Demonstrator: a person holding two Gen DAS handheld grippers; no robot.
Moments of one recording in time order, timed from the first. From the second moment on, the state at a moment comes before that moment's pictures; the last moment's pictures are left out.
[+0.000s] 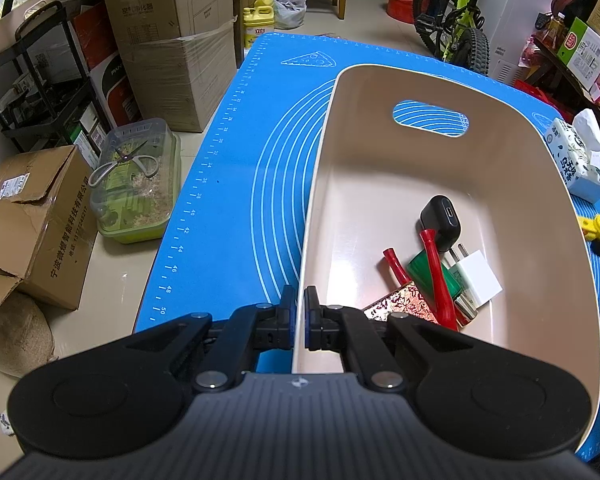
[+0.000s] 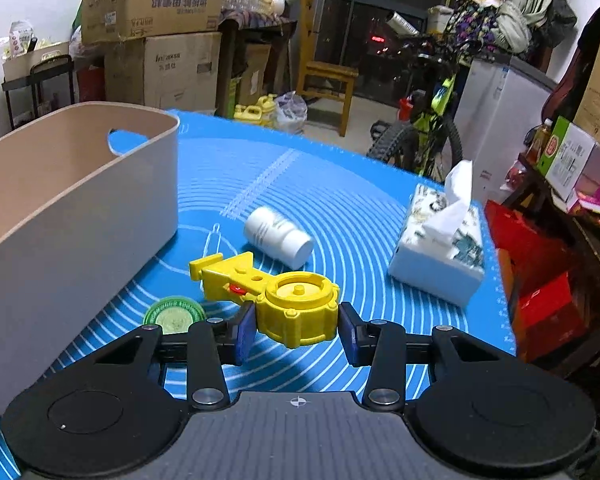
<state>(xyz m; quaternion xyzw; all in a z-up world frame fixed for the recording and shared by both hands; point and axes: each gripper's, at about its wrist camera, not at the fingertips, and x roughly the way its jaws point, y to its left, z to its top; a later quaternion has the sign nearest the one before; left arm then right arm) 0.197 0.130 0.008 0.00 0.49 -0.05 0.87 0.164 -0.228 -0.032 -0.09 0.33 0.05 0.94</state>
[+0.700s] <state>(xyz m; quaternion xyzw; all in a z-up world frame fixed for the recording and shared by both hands) 0.197 0.129 0.008 0.00 0.49 -0.05 0.87 0.158 -0.152 0.034 -0.07 0.21 0.11 0.97</state>
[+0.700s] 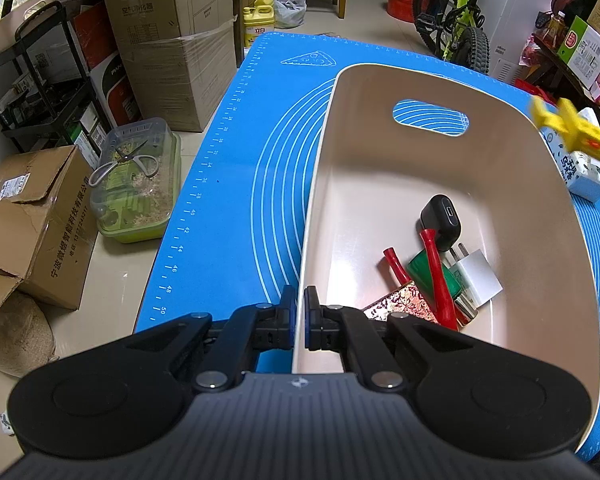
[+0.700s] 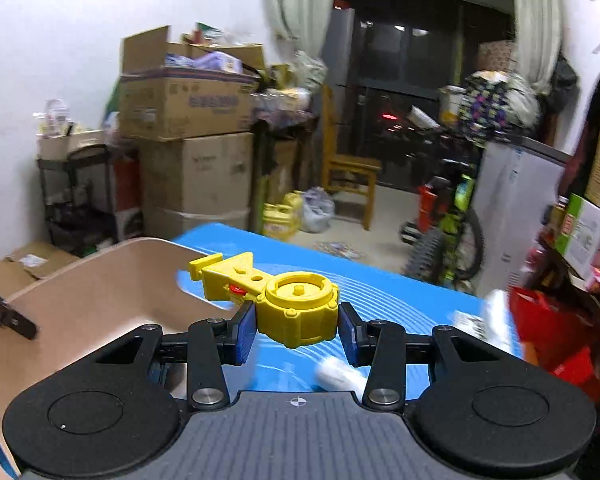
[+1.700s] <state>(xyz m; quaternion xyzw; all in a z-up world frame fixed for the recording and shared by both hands) 0.196 0.127 0.005 0.00 0.49 -0.05 0.87 0.180 -0.053 0.005 -0.14 0.32 0.19 0.92</state>
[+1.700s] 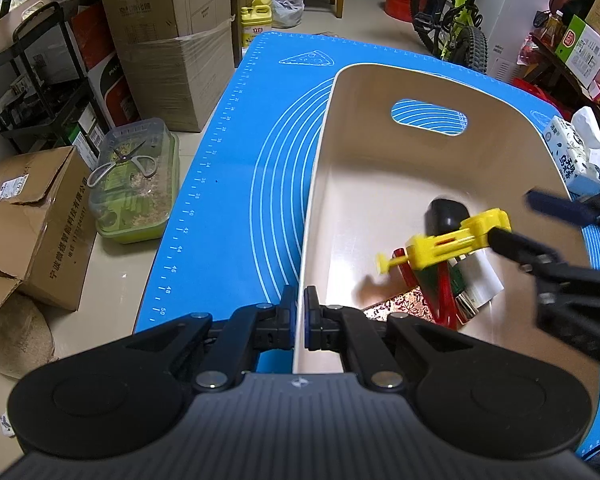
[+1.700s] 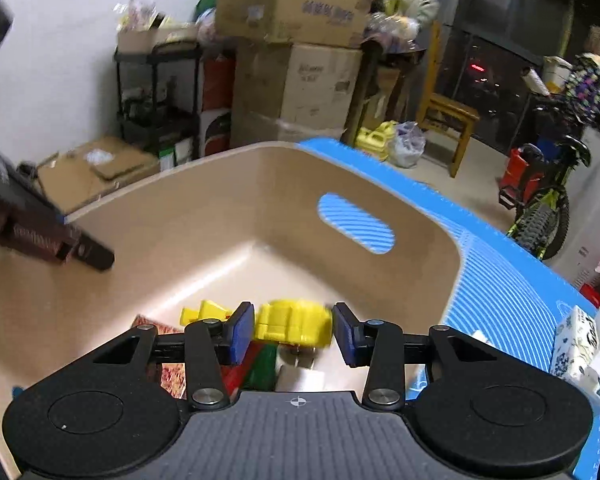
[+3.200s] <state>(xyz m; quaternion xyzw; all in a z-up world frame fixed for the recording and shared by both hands) 0.197 0.127 0.008 0.01 0.49 -0.04 0.87 0.192 -0.166 -0.081 -0.07 0.38 0.09 0.92</state>
